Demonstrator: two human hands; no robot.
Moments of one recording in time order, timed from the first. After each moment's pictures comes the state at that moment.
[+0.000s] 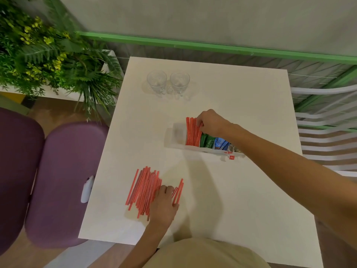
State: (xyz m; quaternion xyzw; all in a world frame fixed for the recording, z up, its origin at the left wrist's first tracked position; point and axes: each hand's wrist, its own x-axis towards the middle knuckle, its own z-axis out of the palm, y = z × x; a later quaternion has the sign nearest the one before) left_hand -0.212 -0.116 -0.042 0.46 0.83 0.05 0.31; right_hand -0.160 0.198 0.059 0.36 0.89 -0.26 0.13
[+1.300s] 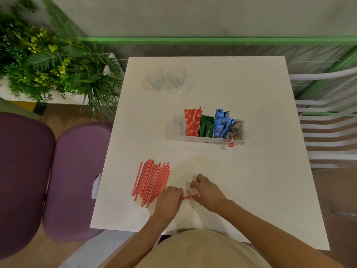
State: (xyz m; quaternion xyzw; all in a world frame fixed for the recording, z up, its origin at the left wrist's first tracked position) left_hand -0.203 -0.133 -0.038 0.61 0.75 0.00 0.25; right_hand -0.058 -0.024 -0.030 0.34 0.87 -0.33 0.16
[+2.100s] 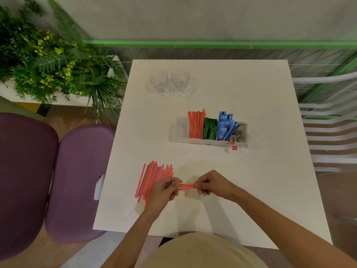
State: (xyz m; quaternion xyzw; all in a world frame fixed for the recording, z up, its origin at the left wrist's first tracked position) left_hand -0.234 -0.120 0.013 0.21 0.70 0.42 0.54; right_hand -0.060 0.016 0.008 0.37 0.60 -0.70 0.08
